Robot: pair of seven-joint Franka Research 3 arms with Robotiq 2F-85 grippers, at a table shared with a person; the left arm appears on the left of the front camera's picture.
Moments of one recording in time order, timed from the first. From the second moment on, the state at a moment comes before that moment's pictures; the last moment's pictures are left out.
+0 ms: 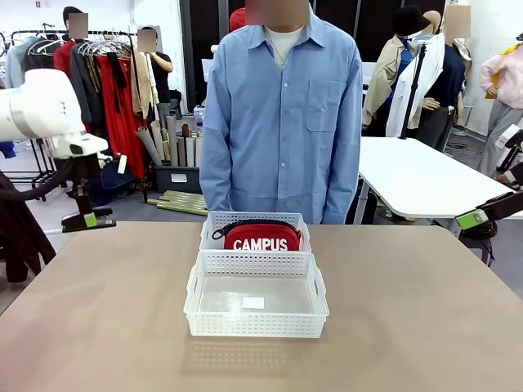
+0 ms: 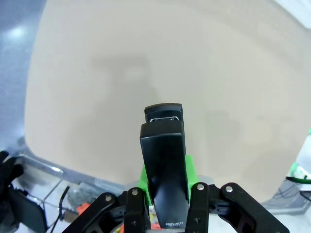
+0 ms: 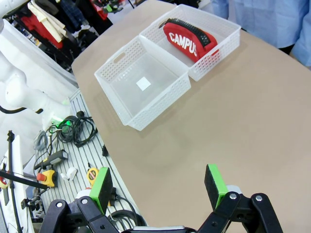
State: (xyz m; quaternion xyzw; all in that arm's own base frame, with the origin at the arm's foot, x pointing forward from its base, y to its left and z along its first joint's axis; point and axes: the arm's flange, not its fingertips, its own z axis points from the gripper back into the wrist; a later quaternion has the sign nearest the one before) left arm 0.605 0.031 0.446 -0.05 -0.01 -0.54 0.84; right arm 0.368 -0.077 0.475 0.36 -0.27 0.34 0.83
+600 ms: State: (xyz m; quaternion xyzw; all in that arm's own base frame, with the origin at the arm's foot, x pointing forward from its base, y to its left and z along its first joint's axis) left arm 0.557 -0.014 0.543 -0.04 -0.04 -0.55 0.83; right arm 0.368 -0.077 0.475 0.36 -0.27 0.34 0.83
